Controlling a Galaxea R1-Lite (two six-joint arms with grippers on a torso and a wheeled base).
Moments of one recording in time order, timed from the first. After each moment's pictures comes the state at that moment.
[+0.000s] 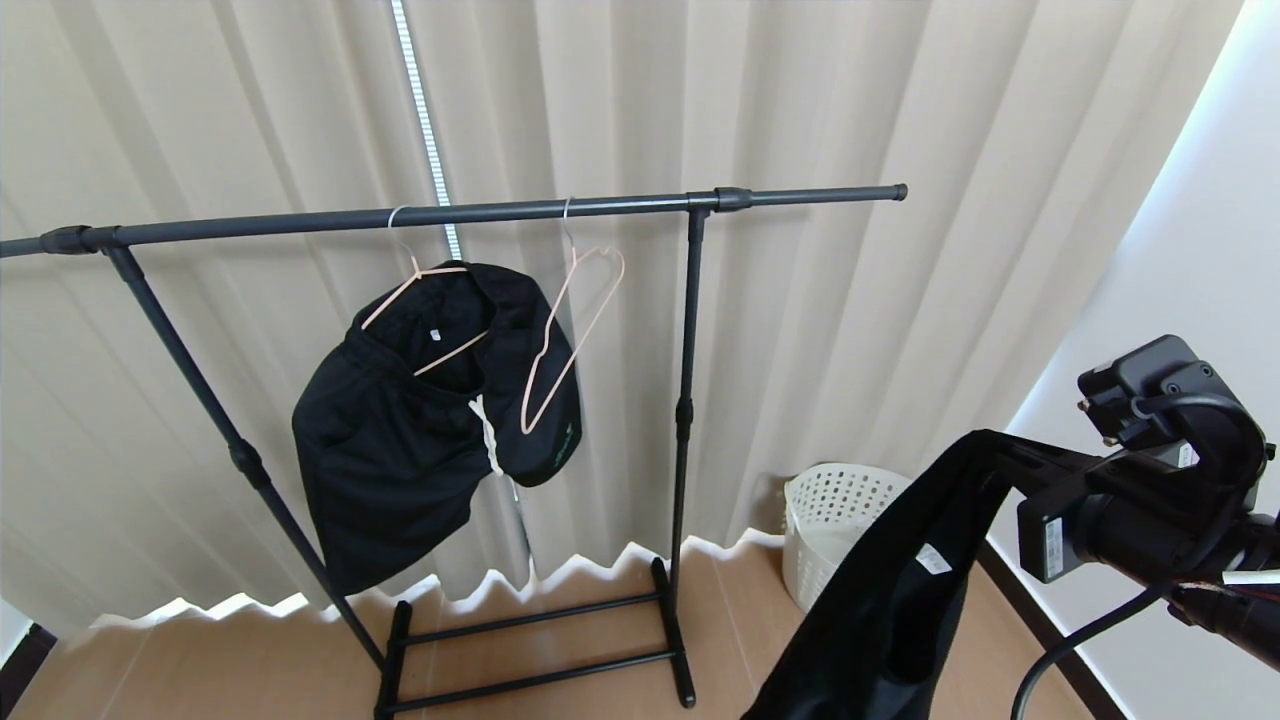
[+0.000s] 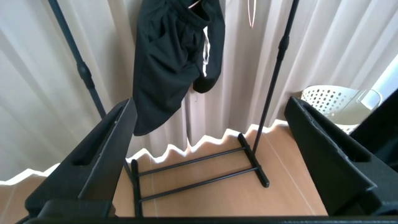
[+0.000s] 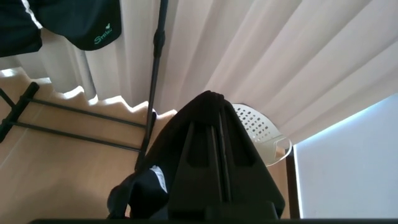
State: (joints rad) left arm 0.00 0.00 0.00 -0.01 -0.08 0.05; right arm 0.51 1.33 -0.45 -0.63 -0.30 -0.18
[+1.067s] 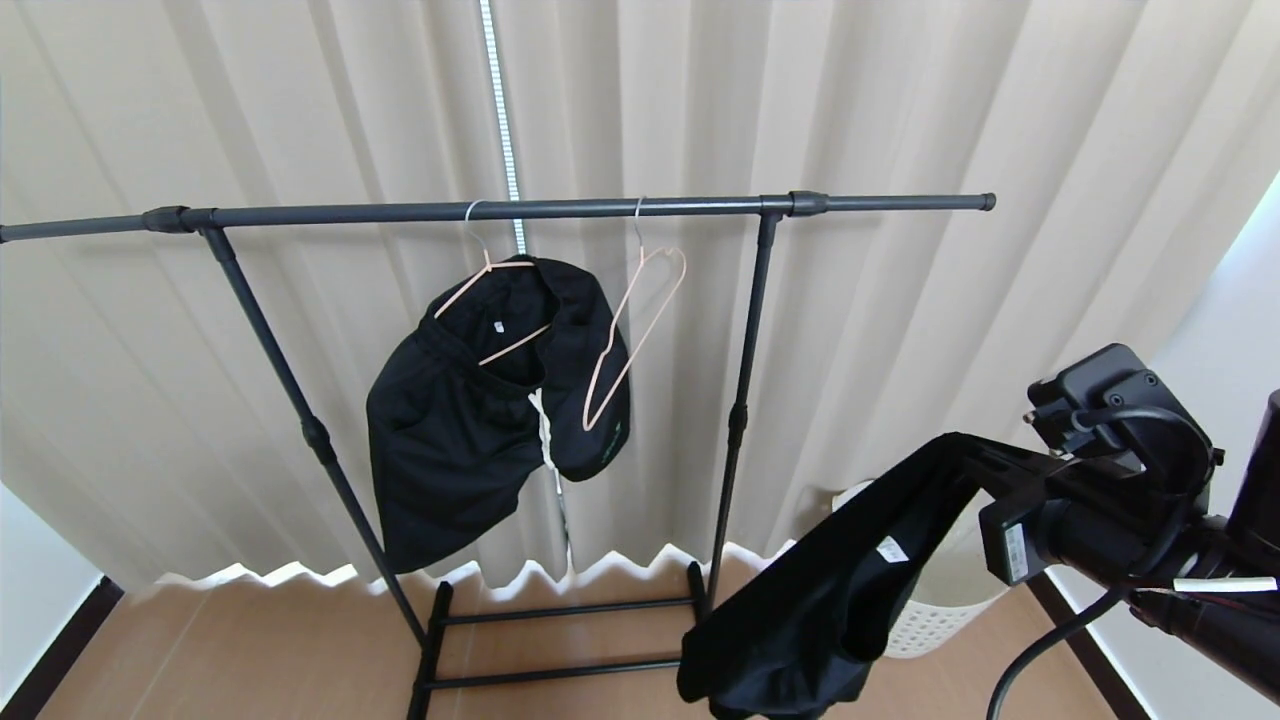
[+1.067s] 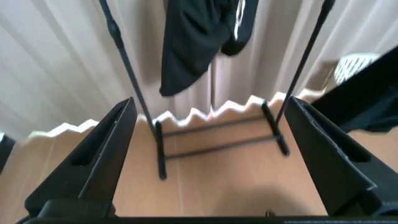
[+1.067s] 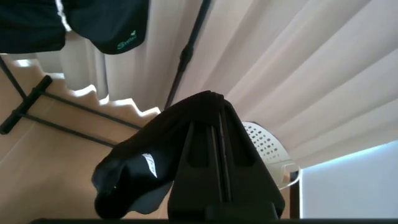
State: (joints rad) left arm 0.02 0.19 -0.01 0.01 -0.08 0.11; right arm 0.58 1.39 -0.46 -0.66 -0.37 -0.22
